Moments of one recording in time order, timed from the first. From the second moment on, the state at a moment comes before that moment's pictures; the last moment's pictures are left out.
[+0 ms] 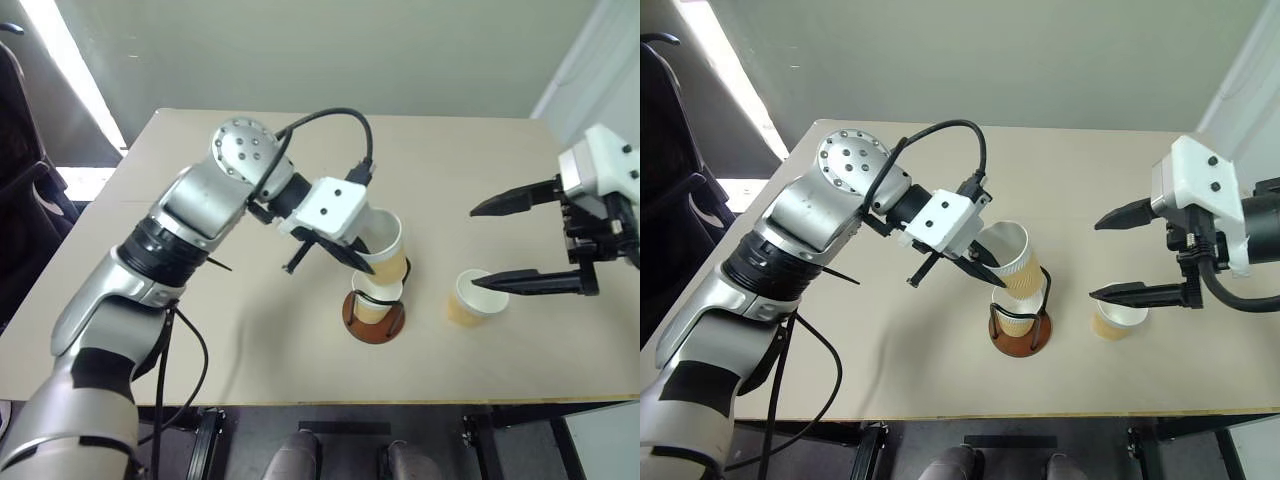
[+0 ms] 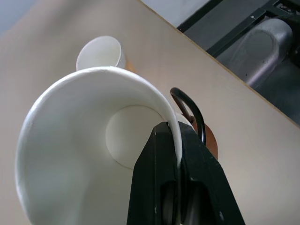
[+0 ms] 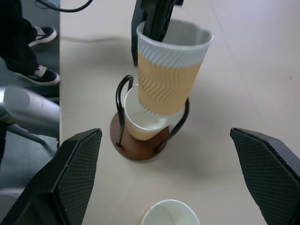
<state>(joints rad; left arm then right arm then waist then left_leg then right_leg) -1.22 0.69 -0.57 0.13 -0.32 0.10 -1.57 -0.73 -1.34 -0.15 -0.48 0.76 0.92 1.25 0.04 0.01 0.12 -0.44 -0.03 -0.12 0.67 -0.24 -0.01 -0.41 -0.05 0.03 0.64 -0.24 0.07</state>
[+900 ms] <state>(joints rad) -1.21 0.65 -0.64 0.15 -0.26 -0.02 -1.58 -0.73 -1.44 -0.24 -0.48 0.84 0.97 1.19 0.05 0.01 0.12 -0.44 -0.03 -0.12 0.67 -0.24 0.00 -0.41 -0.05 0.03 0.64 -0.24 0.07</state>
